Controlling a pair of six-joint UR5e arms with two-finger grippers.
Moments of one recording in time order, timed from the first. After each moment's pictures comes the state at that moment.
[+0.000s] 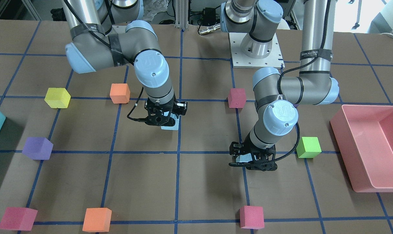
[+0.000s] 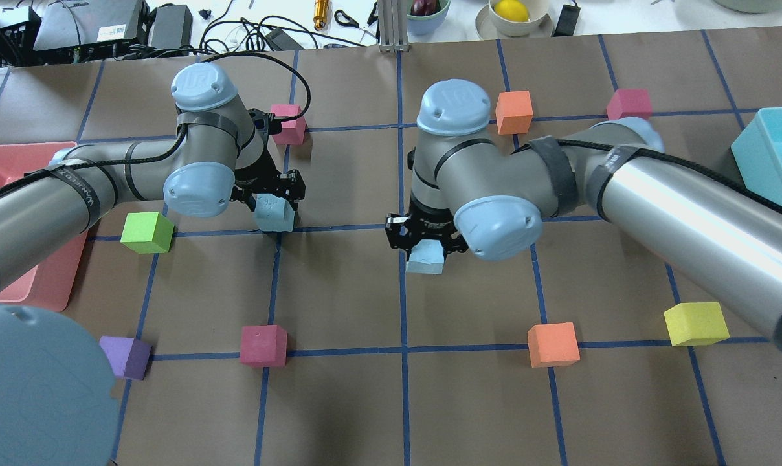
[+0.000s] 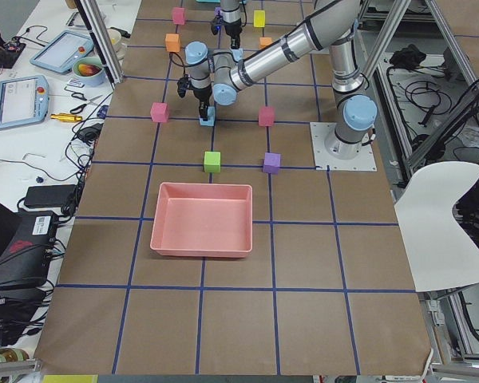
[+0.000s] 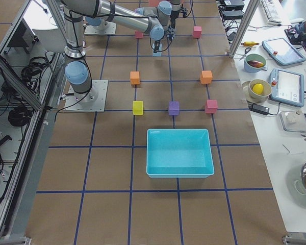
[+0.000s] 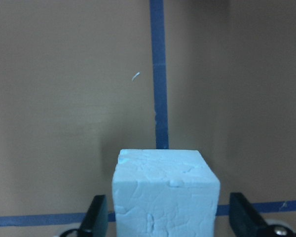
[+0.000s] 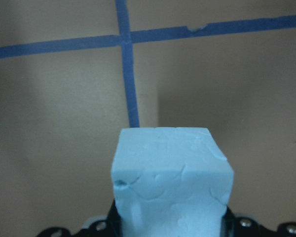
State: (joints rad) left arm -1.57 -2.01 -1.79 -0.94 1.55 0.04; right arm 1.93 -1.25 1.81 -2.04 -1.43 0.44
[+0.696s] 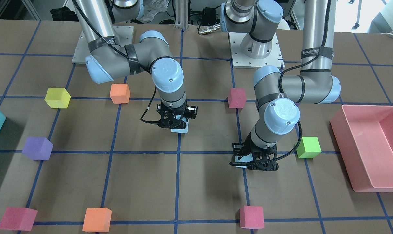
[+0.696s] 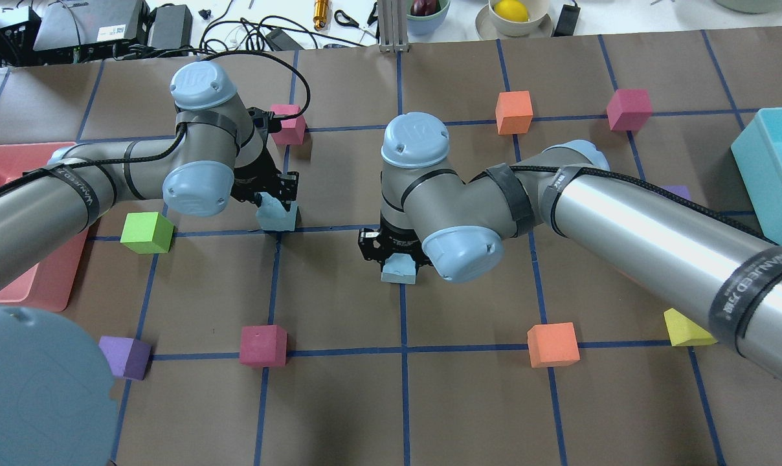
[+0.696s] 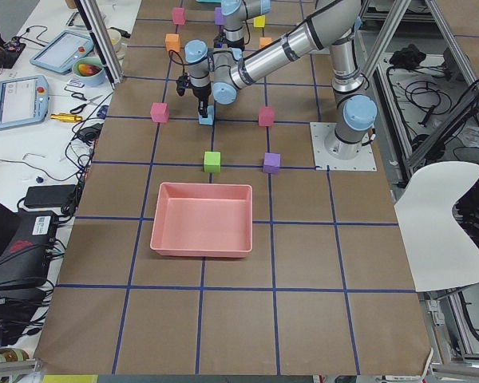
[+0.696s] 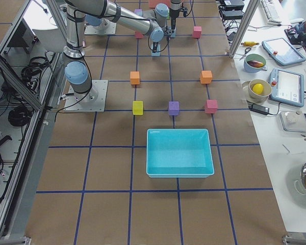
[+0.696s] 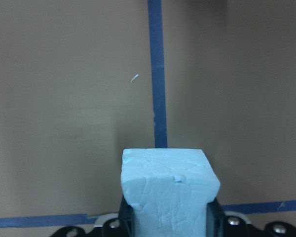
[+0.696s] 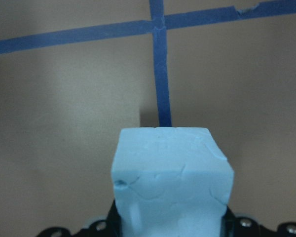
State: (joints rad) left arm -1.57 -2.00 -1.78 -0.95 1.55 0.04; right arm 1.97 -1.19 1.83 -2.12 -1.43 0.50
